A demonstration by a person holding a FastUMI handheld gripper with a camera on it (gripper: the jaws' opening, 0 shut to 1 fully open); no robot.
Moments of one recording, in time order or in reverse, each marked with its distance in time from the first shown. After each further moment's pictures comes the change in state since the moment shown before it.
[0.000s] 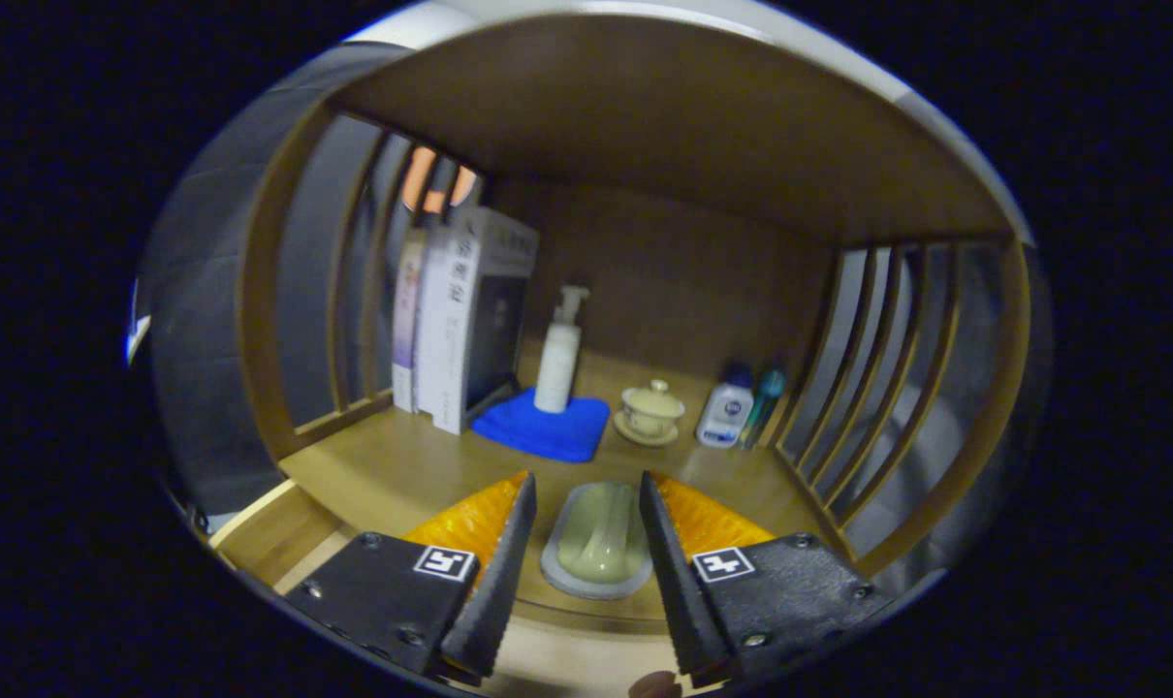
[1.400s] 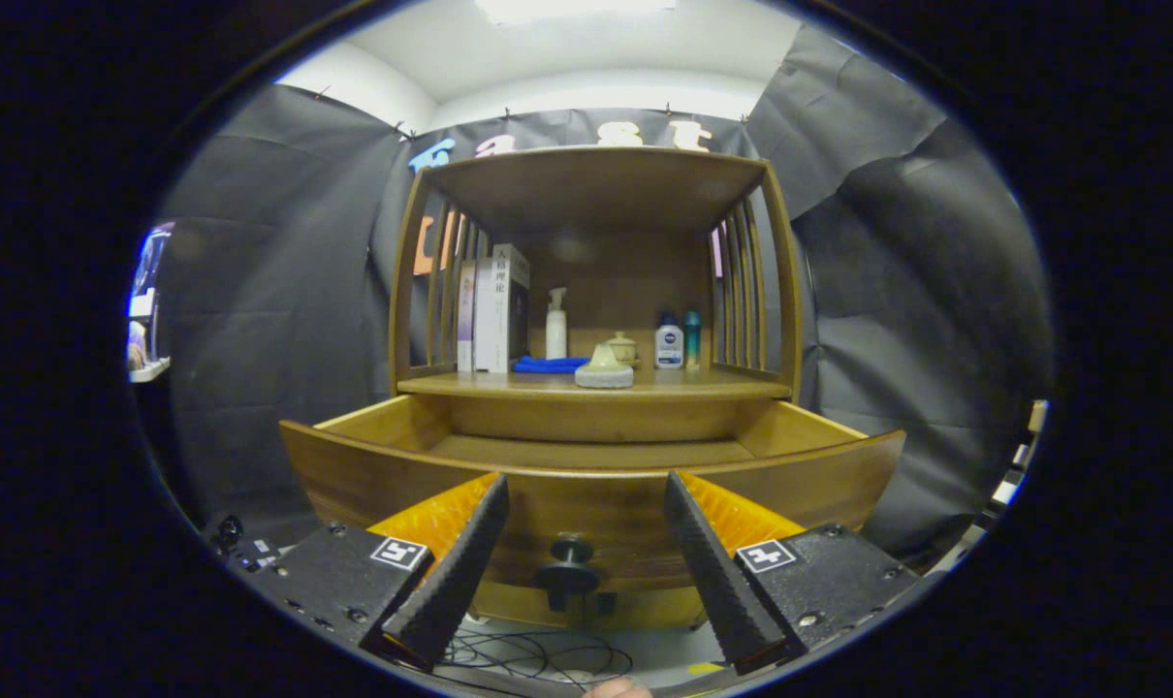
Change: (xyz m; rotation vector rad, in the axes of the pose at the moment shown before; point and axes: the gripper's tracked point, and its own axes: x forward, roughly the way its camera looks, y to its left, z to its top) arm -0.204 0.040 -0.183 0.250 -0.107 -0.079
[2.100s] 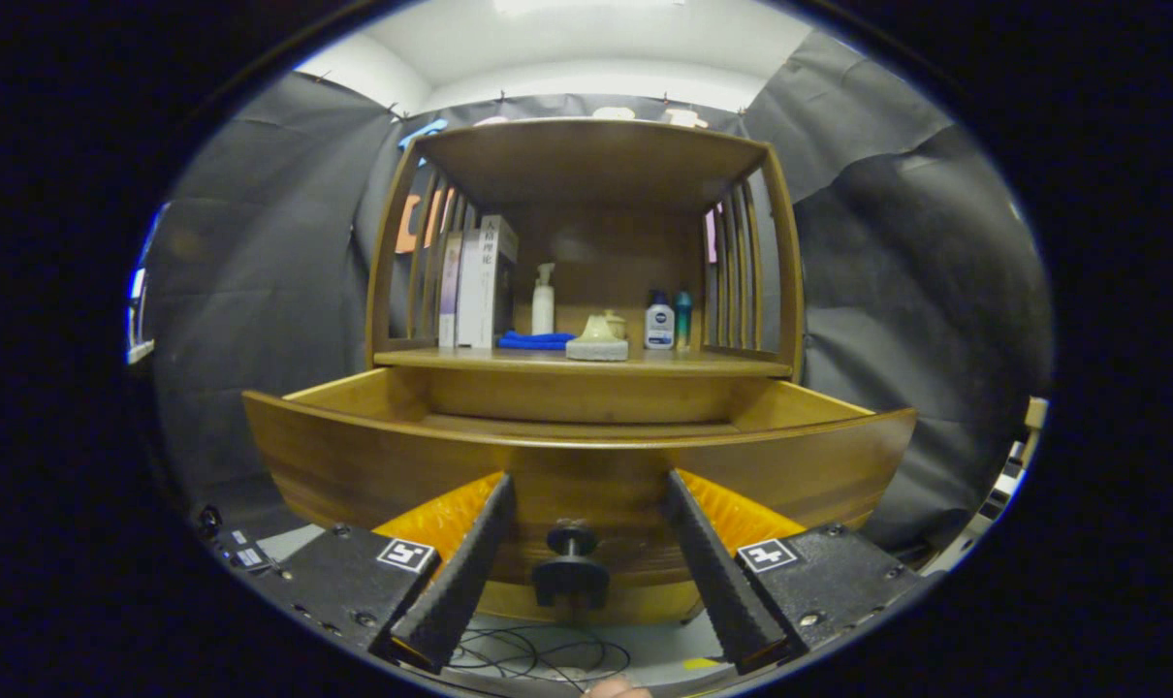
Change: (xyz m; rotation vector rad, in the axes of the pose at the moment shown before) arm 0.024 0.007 -0.024 -0.039 0.025 -0.060
